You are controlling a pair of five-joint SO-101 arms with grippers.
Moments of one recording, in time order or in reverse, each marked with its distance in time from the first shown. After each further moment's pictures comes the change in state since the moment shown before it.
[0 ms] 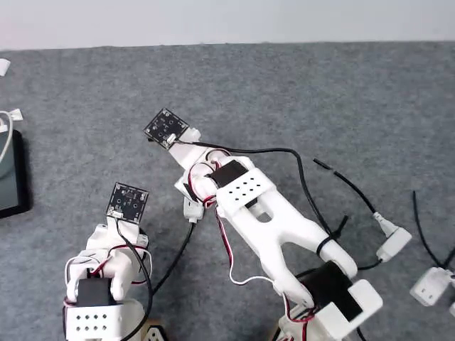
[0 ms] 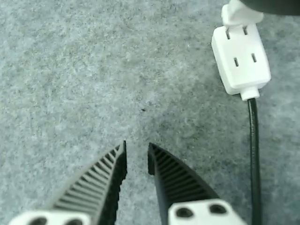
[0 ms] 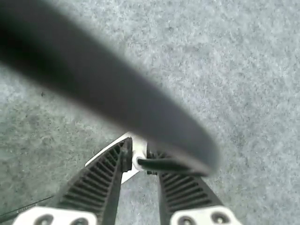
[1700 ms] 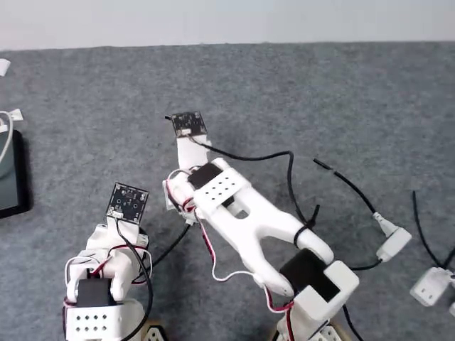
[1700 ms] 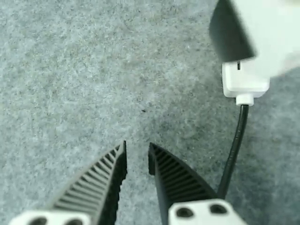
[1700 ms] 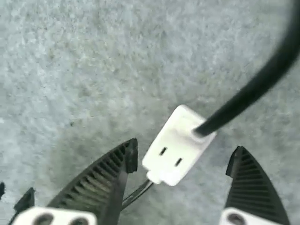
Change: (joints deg) left arm 0.0 -0.4 0.0 0.0 -0.2; right arm -5.6 10.4 -7.1 8.9 -45.9
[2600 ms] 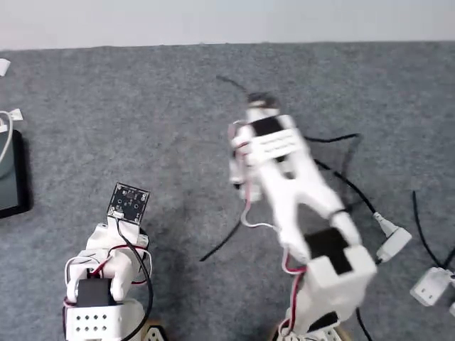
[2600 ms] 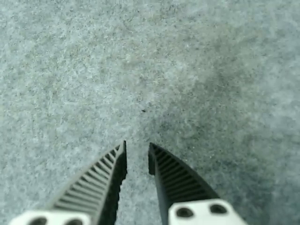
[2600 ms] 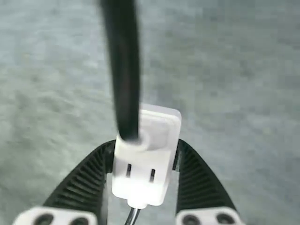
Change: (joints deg) left arm 0.0 0.0 0.0 0.0 -0.5; right arm 25.5 0.4 -12.1 28.1 10.6
